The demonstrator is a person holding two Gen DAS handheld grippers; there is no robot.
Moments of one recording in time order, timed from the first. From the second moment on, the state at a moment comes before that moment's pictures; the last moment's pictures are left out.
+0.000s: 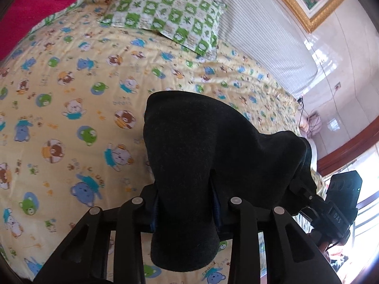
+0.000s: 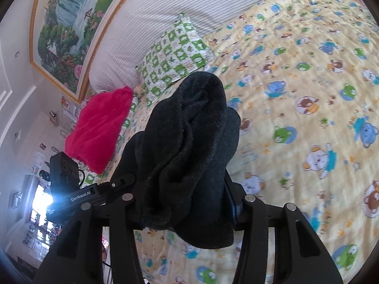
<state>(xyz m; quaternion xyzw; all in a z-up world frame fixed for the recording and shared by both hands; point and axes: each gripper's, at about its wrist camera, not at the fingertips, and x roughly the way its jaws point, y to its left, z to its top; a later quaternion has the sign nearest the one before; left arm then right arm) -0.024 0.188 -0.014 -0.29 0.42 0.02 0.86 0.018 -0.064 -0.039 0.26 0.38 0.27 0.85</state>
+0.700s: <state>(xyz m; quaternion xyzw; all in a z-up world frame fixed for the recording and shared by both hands) -0.031 0.256 0.019 -0.28 0.38 0.10 0.88 0.078 0.016 -0.011 0.21 0.37 0.34 0.83</state>
